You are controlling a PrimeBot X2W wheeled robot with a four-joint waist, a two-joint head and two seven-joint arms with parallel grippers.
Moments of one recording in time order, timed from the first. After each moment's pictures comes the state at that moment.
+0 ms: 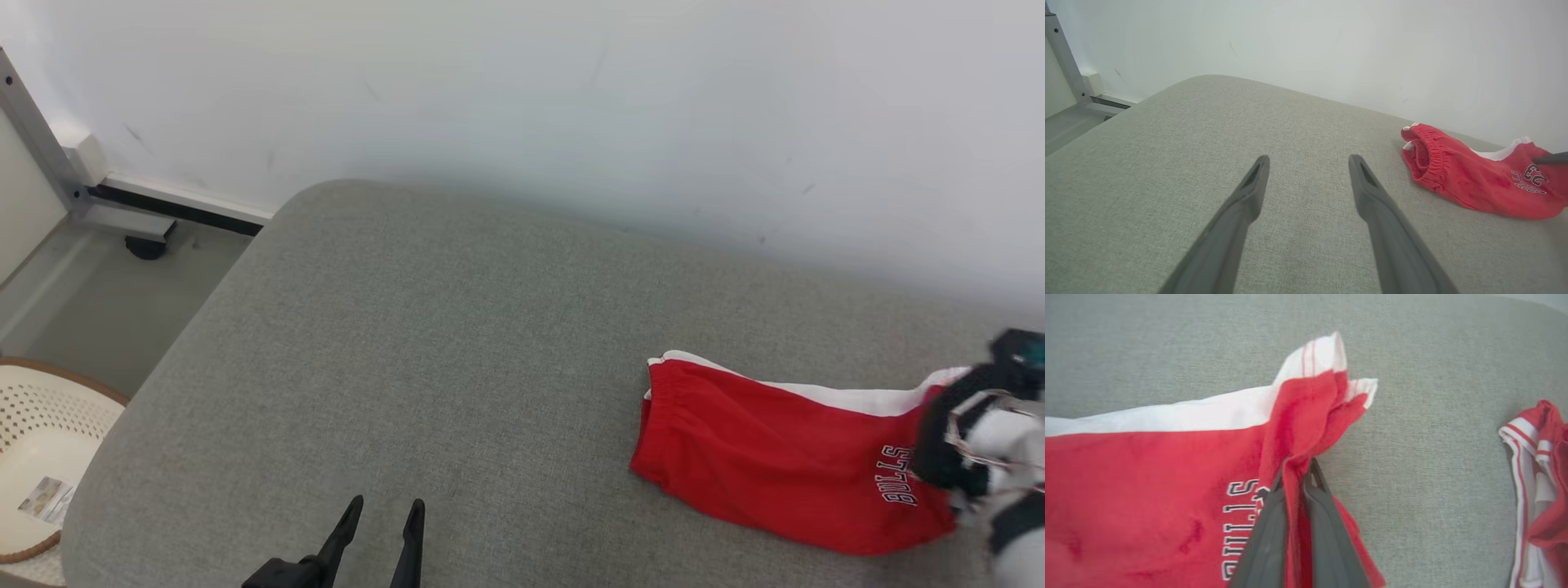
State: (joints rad) left arm -0.06 0.33 -0.57 0.09 -0.61 0.19 -0.20; right arm -0.72 -0.33 -0.30 1.18 -0.01 0.13 0.41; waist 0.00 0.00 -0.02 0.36
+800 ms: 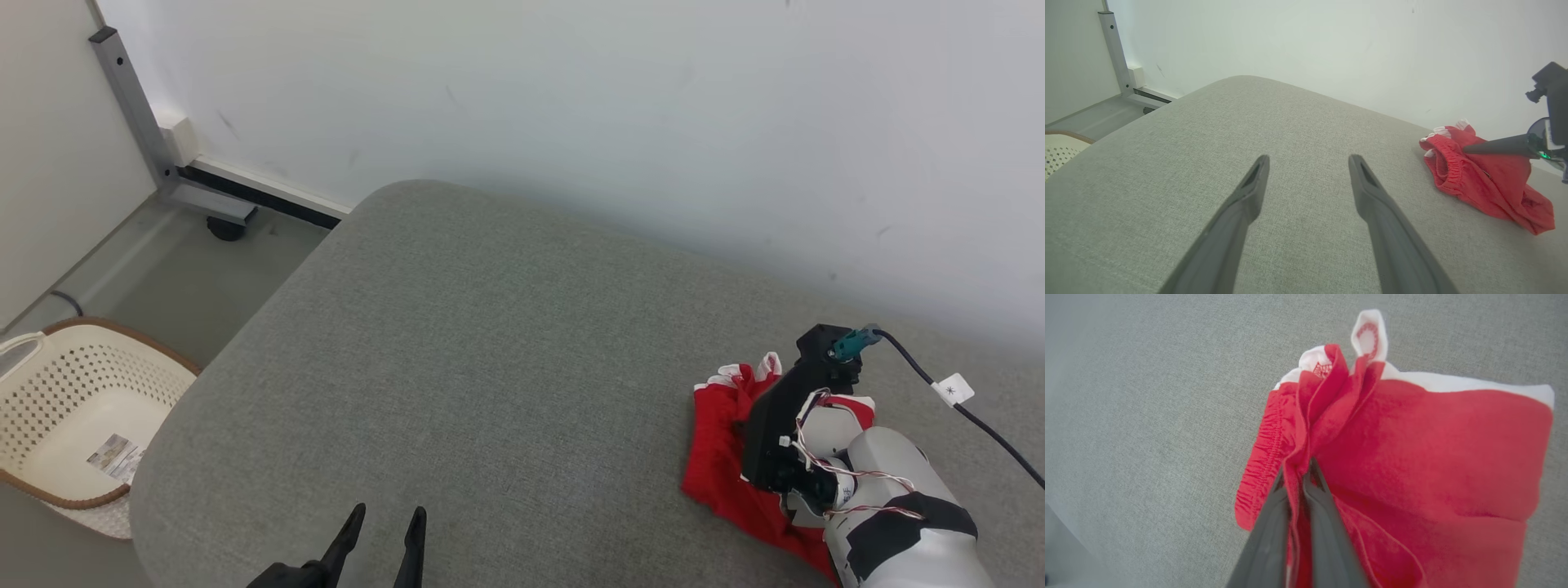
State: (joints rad) left arm -0.06 0.33 -0.57 0.11 -0.63 0.17 -0.20; right arm -0.63 -0.09 0.01 0.91 0.32 0.13 0.58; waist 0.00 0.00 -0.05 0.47
